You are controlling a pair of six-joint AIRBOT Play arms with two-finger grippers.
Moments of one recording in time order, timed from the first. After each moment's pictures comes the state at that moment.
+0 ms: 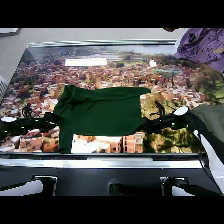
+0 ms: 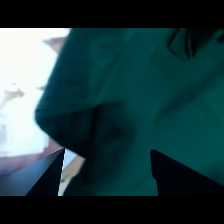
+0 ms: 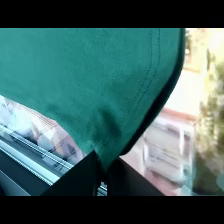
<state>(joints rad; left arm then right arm) 0.40 -1.41 0.72 0.62 -0.98 -1.15 -0.01 -1.38 0.80 -0.74 1.15 1.28</state>
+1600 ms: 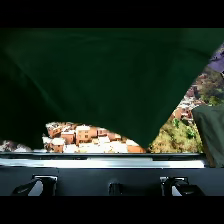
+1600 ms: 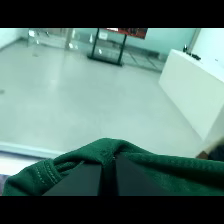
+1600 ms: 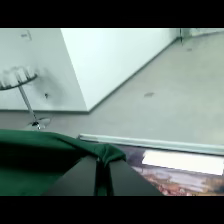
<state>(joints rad) 0.34 -0.81 1.82 1.10 -1.01 -1.62 -0.01 -0.90 1.91 -0.95 1.03 1.54</state>
